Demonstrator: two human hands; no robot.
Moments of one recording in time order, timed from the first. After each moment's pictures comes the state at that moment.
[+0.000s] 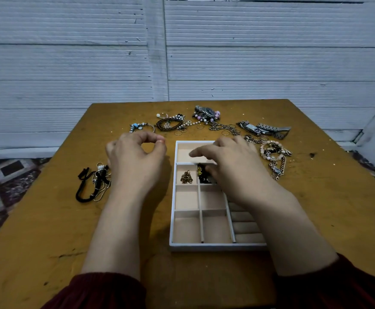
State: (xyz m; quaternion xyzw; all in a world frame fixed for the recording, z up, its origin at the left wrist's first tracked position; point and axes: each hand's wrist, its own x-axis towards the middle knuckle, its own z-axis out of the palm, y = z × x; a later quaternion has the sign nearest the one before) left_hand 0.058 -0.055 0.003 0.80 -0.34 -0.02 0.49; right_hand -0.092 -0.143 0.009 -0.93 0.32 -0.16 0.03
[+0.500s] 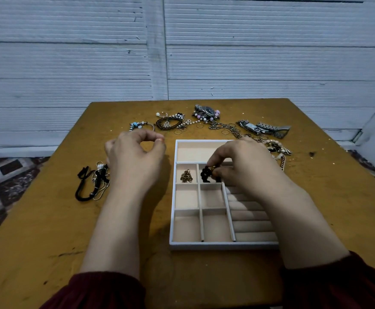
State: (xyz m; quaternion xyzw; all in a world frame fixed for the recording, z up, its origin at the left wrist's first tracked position) left_hand 0.059 -0.055 0.004 0.80 -0.34 -0.02 0.49; right_hand -0.103 -0.155 0.014 -0.92 0.36 -0.14 0.10
